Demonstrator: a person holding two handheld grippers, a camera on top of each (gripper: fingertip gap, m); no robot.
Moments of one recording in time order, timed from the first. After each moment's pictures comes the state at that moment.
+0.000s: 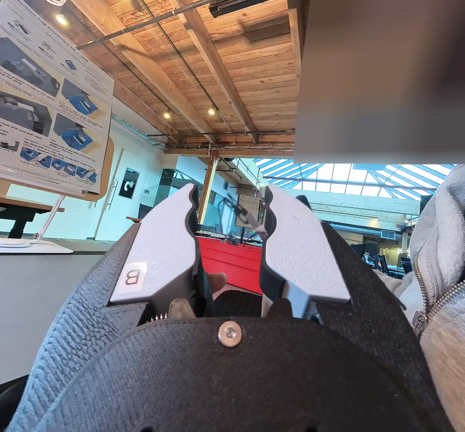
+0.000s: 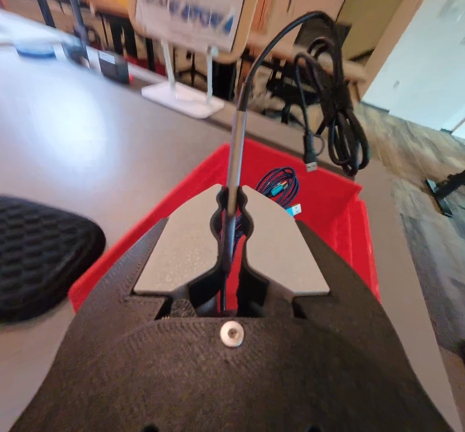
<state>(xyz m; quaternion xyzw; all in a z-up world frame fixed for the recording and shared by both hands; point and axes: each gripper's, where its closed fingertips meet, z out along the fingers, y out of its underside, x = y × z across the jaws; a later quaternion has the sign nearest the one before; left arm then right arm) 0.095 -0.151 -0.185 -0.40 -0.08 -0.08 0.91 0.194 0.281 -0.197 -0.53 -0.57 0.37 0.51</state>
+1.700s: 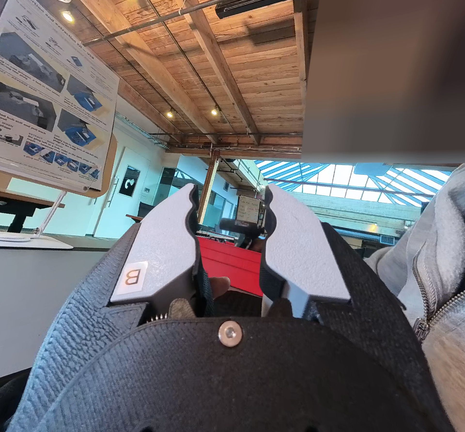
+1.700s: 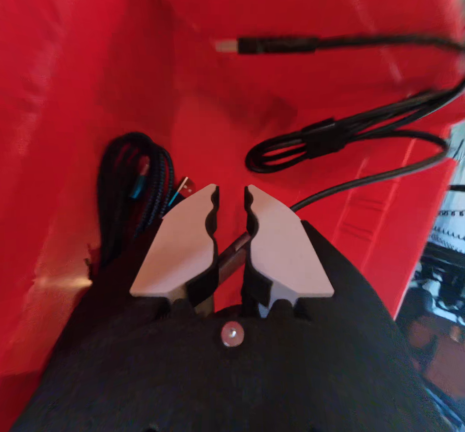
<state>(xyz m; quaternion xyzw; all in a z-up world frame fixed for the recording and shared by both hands) 0.091 -0.152 -0.186 -0.40 -0.09 -0.09 0.91 0.144 0.360 -0.340 -0.66 -0.69 -0.07 0.29</state>
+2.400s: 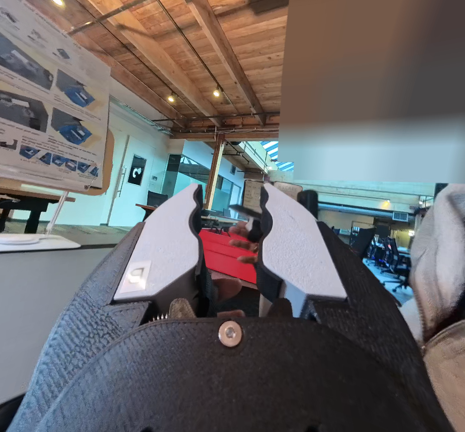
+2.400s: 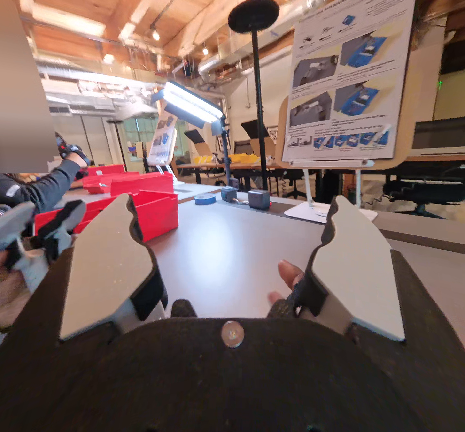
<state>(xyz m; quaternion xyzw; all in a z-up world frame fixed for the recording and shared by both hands) 0.105 -0.142 -0.169 -0.44 -0.07 -0.06 0.89 0.111 0.062 -0.161 -0.38 -0.44 0.67 0.46</state>
